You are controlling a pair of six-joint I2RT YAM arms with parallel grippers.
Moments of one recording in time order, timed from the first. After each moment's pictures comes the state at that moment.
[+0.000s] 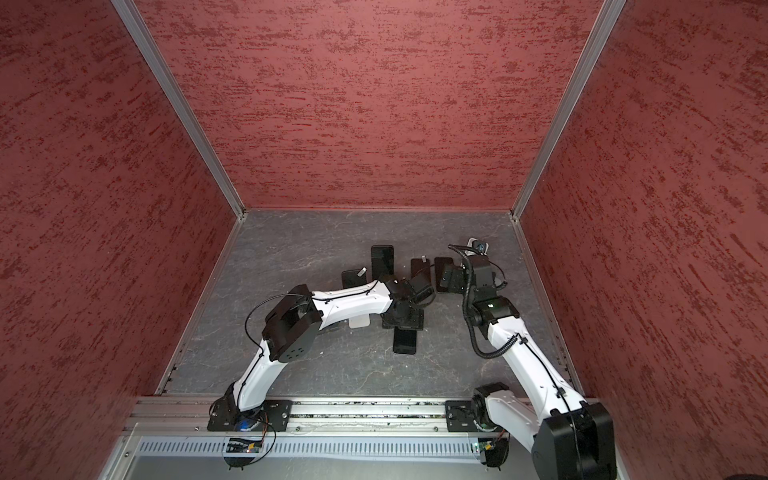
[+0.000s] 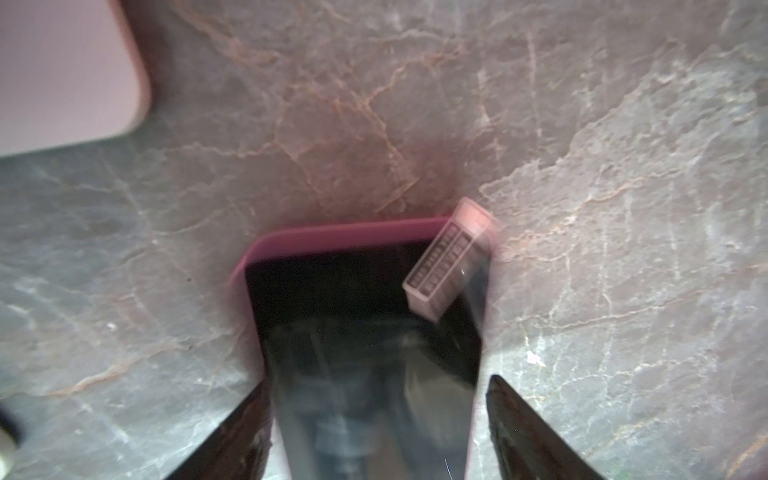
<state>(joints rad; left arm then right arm) -1.03 2.24 1.78 -0.90 0.01 -0.92 0.22 1.04 0.74 -0.29 0.21 0.33</state>
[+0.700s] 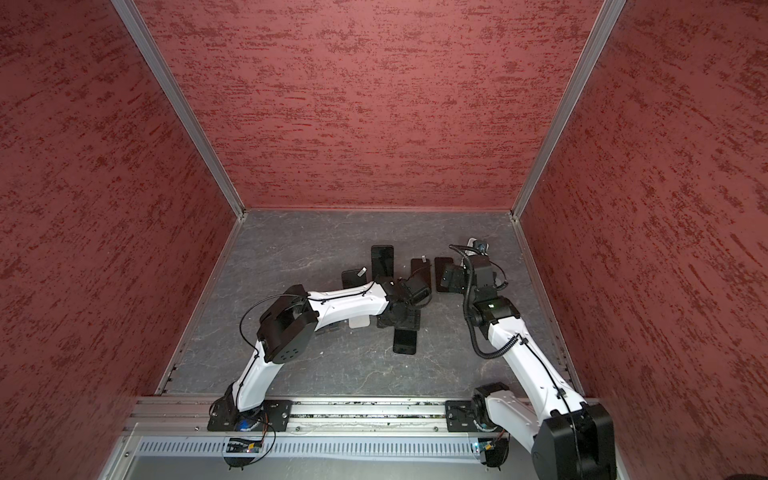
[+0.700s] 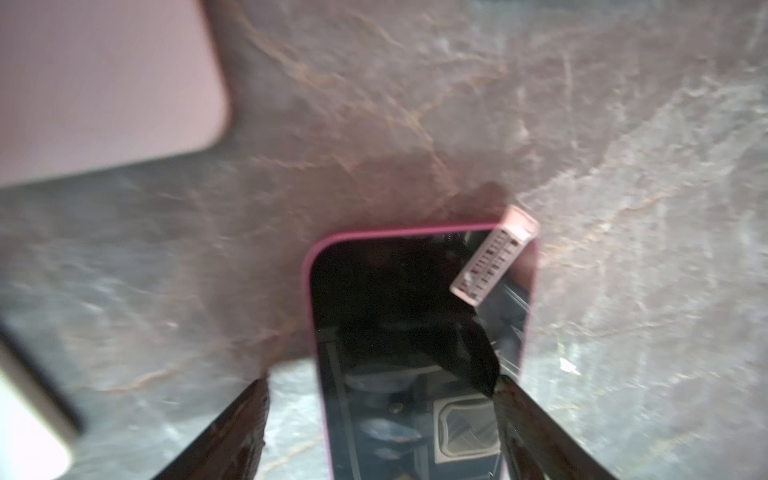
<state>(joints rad) -1.03 2.19 1.71 -0.88 -0.08 -0.90 0.21 1.04 0.74 -0.29 0.21 0.33</state>
